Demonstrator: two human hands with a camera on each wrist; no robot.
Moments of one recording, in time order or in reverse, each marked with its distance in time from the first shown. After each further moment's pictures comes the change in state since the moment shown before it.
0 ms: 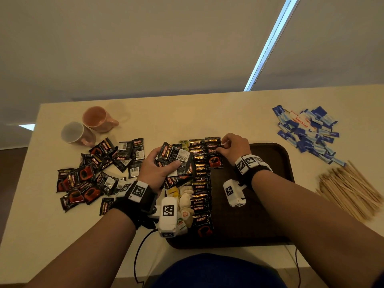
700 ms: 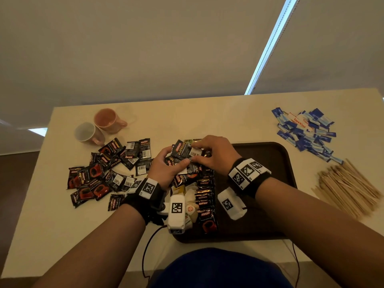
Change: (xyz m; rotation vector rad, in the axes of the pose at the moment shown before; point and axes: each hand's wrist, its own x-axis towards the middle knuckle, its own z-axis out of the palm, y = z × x) left_hand -0.018 0.000 0.003 0.026 -0.078 0.072; right_hand -0.076 -0.087 -0.025 0.061 -0.152 -0.467
